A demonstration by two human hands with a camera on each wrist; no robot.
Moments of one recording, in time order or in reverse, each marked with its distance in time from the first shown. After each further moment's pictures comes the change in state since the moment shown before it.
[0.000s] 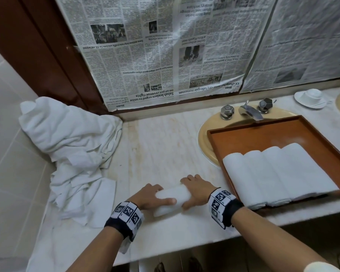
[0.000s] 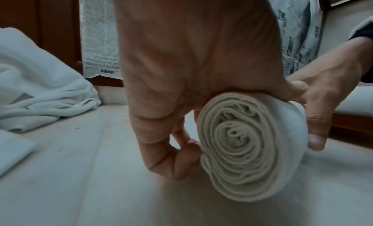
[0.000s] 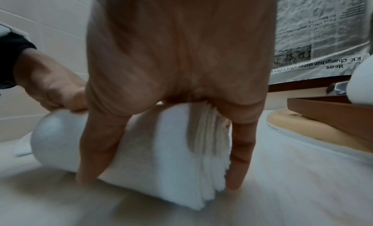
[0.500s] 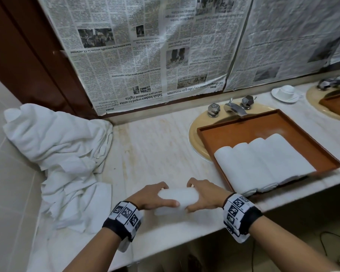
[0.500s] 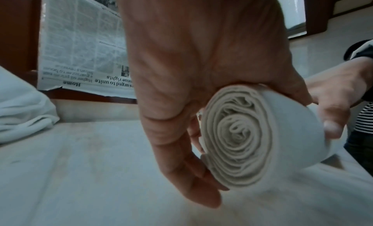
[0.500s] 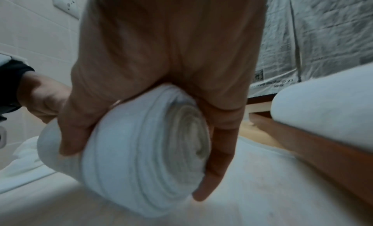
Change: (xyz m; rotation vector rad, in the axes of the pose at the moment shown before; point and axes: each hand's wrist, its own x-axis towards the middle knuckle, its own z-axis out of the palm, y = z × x) left_hand -0.018 0.009 -0.005 -0.018 -0.053 0.202; right_hand -0.062 0.004 0.005 0.326 0.065 0.063
